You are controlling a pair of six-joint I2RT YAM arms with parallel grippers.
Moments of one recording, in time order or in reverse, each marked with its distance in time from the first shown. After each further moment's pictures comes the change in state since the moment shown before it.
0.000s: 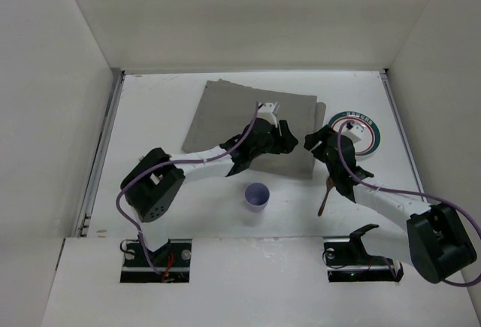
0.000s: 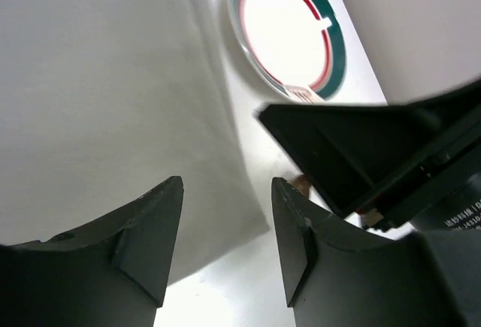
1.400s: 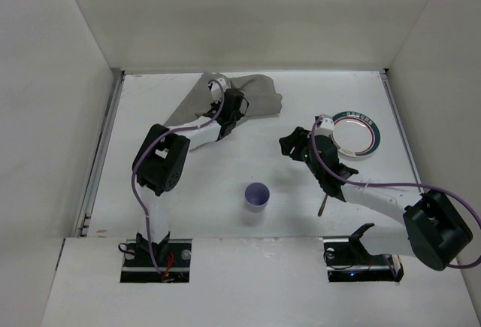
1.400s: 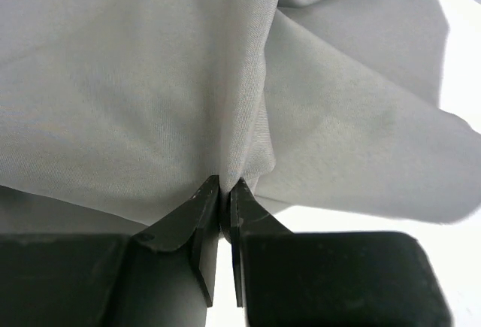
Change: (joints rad) left arm 0.367 0.235 0.241 -0.264 -0.423 -0.047; right arm 0.209 0.085 0.079 0.086 -0.069 -0.160
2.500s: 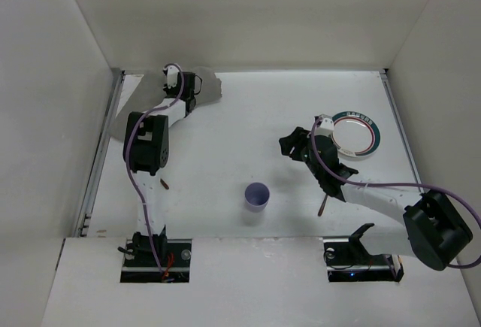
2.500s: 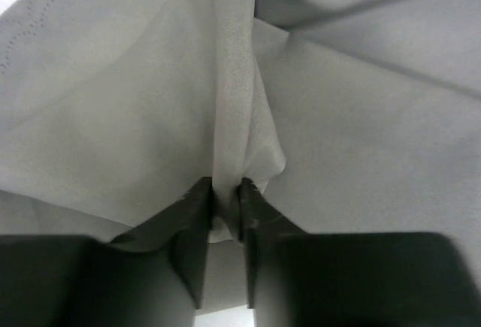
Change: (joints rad) left arm 0.364 0.171 0.222 -0.122 -0.149 0.372; right arm 0.002 0.000 0.000 0.000 0.000 0.000
